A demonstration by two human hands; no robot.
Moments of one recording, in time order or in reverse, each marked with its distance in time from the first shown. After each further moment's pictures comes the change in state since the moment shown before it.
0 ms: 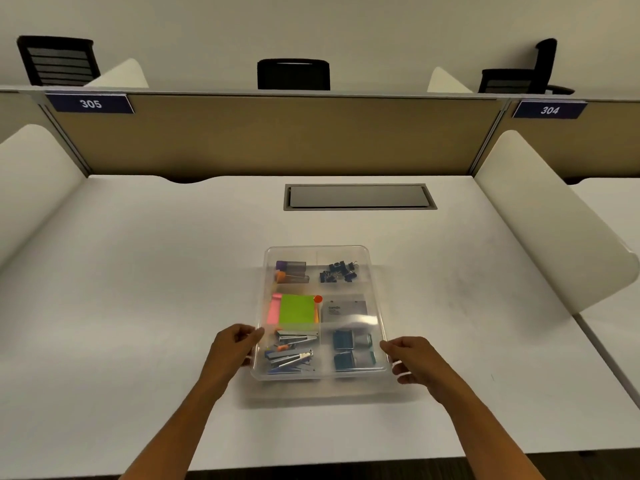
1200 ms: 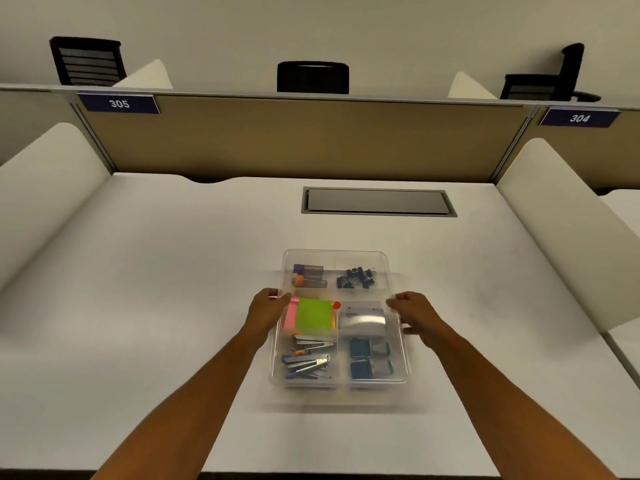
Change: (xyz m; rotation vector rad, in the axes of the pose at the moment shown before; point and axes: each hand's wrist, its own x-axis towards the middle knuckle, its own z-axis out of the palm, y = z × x) left_hand 0.067 0.046 0.026 0.010 0.050 -0.047; right_hand 0.069 -0.077 0.013 -0.042 0.107 -0.057
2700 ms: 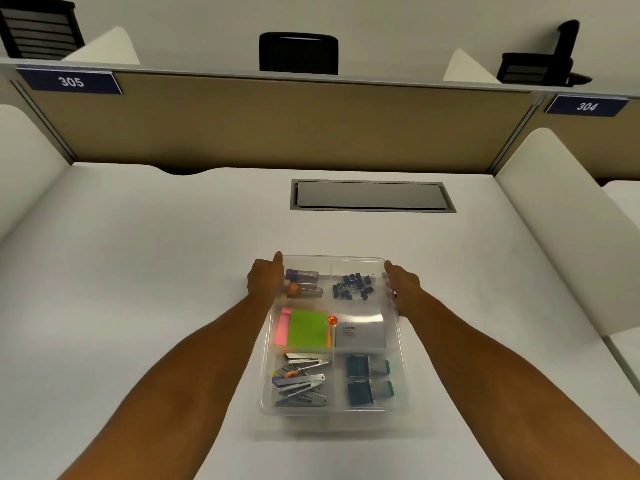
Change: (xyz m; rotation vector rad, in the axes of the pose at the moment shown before) left_hand 0.093 0.062 0.032 0.195 0.213 -0.066; right_hand 0.076 -0.058 0.018 0.395 0.195 0.294
